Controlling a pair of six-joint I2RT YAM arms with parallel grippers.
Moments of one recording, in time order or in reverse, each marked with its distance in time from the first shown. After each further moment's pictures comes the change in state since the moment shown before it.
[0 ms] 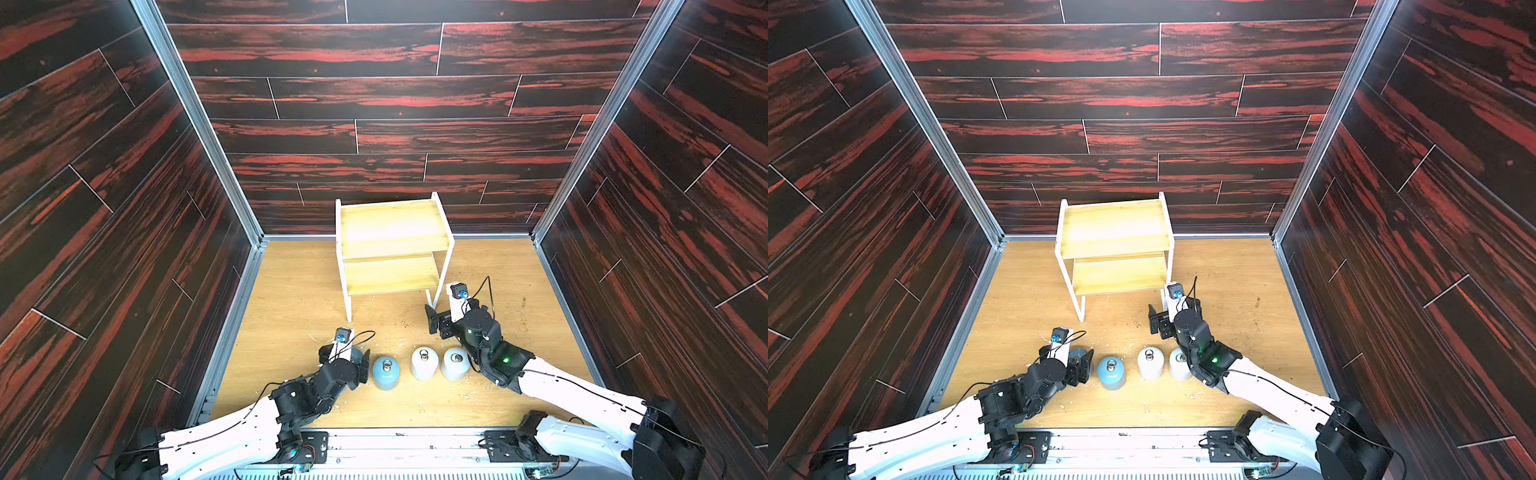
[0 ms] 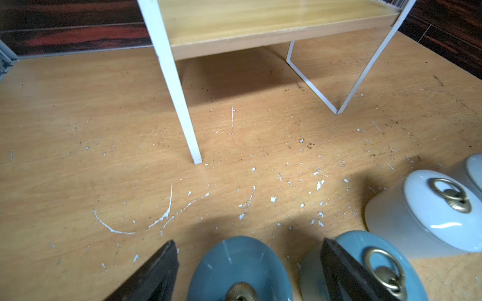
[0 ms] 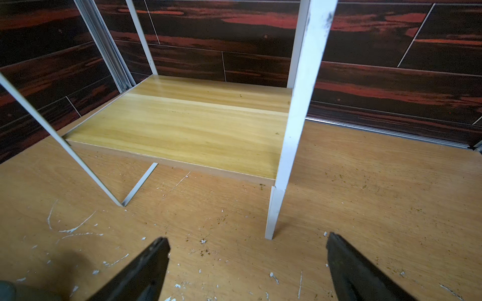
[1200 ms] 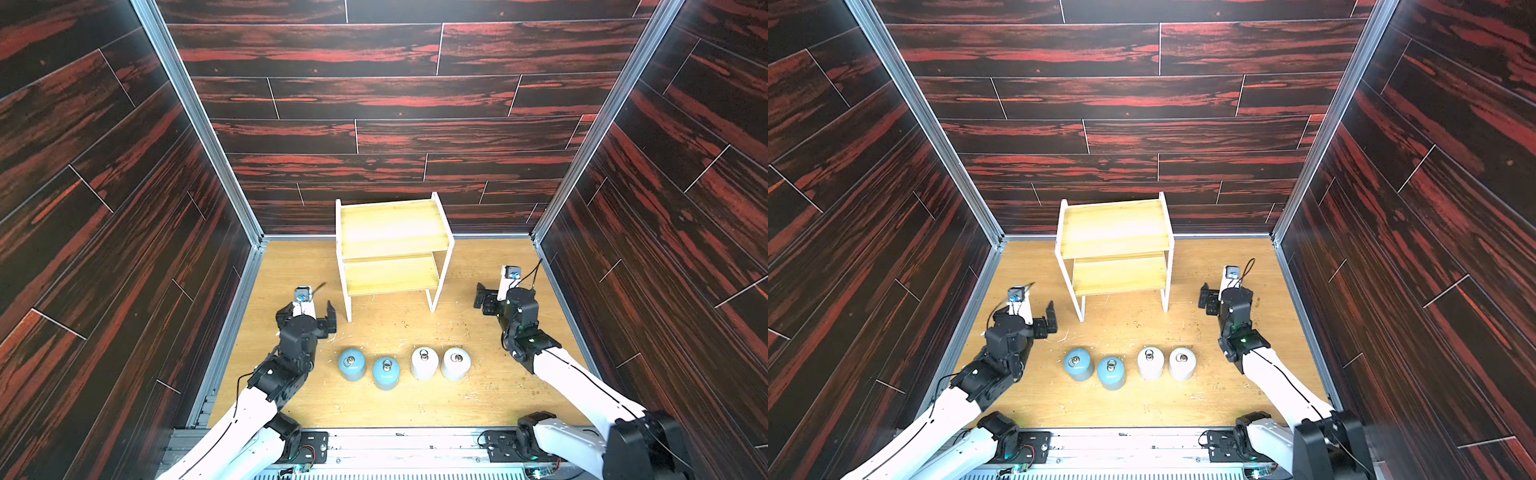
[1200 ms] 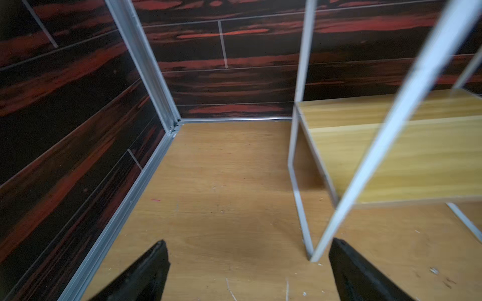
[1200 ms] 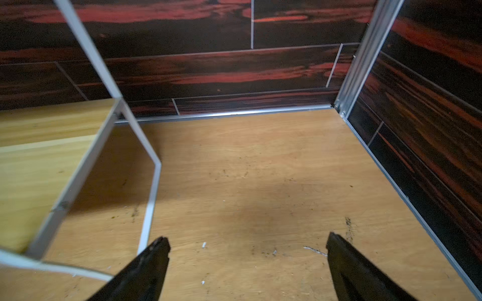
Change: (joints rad) left arm 0.645 0.038 0.130 0.159 0.068 0.292; right arm -0.554 0.055 -0.018 0.033 -0.109 -0.007
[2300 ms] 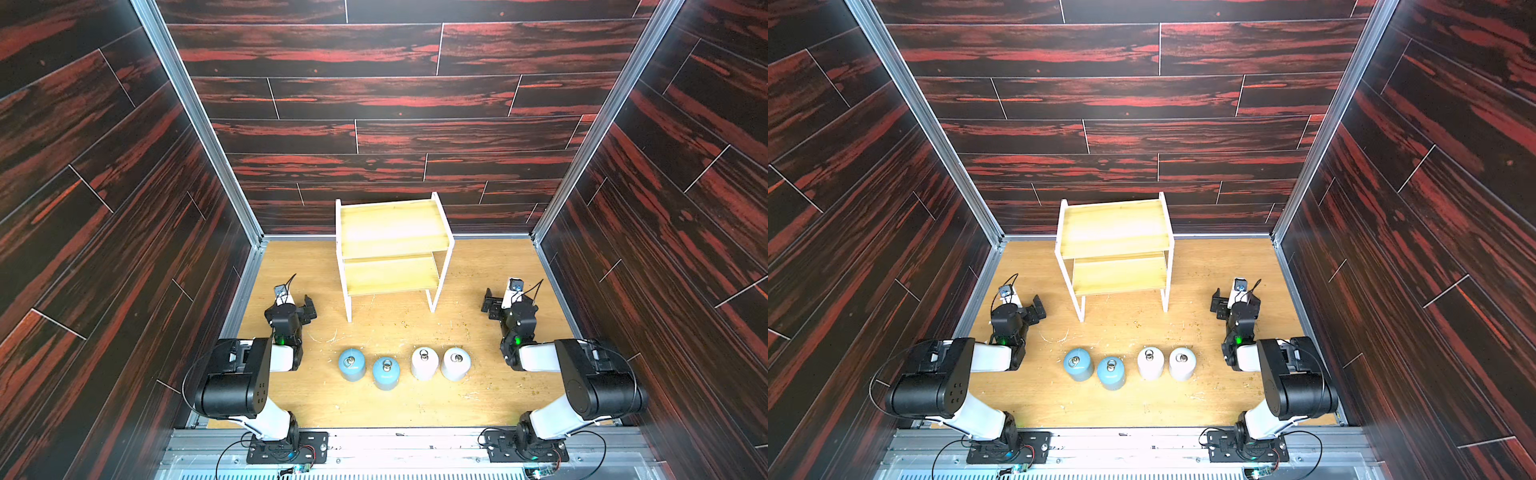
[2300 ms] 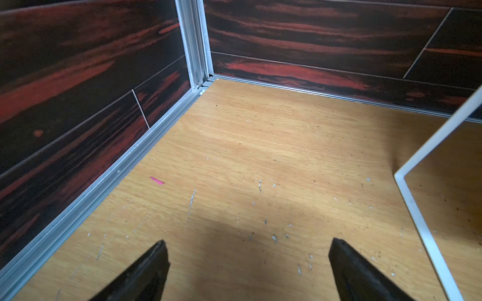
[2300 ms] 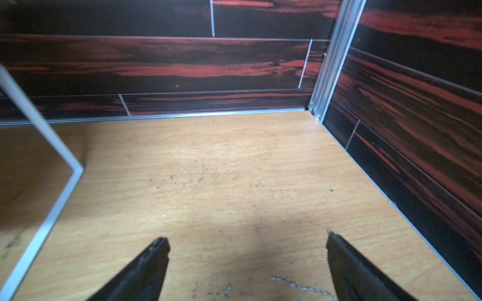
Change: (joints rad) left arm 0.419 0.800 -0.117 0.926 0.292 0.006; right arm -0.145 0.412 -0.230 0.796 -0.077 -0.134
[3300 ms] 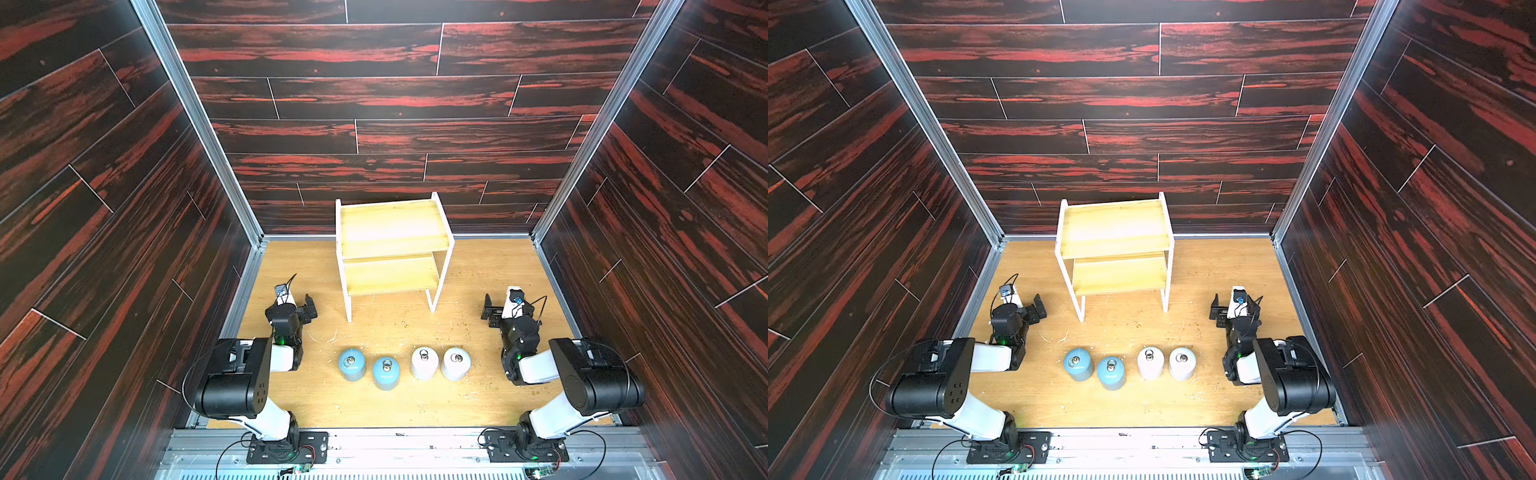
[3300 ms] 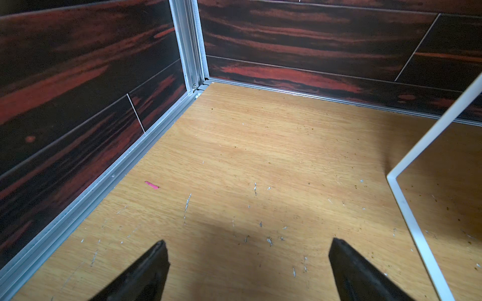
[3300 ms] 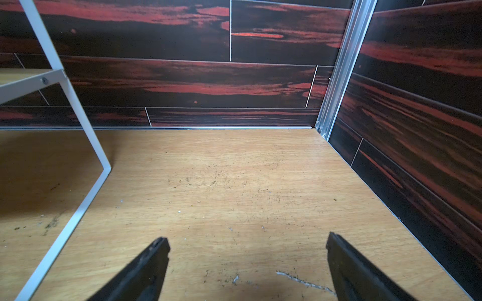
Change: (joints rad) left arm 0.000 0.000 0.000 0.012 0.011 0.002; right arm 0.006 0.028 -0.101 0.233 -0.039 -0.035
